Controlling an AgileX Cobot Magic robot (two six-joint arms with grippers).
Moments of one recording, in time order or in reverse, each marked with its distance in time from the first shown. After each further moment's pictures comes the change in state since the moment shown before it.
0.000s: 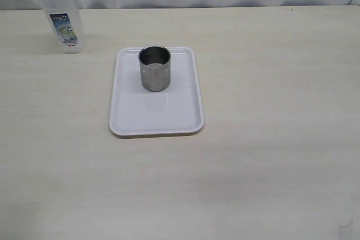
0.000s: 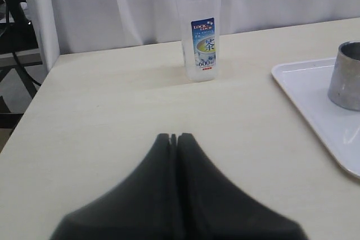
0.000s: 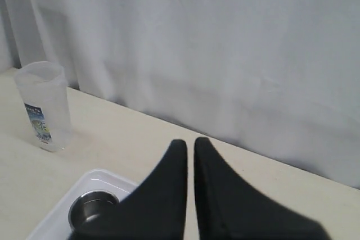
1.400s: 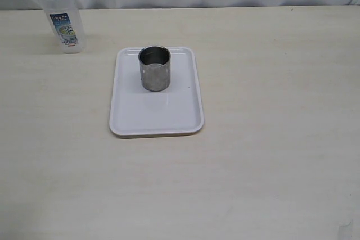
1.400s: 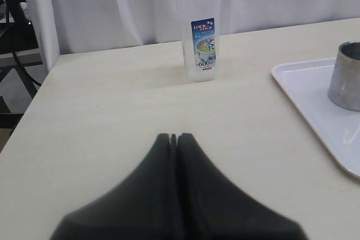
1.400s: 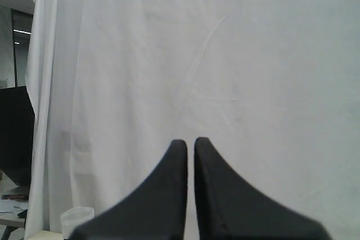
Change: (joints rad) left arm 0.000 0.000 0.000 0.000 0.000 0.000; right arm 0.000 -1.053 0.410 0.004 0.076 0.093
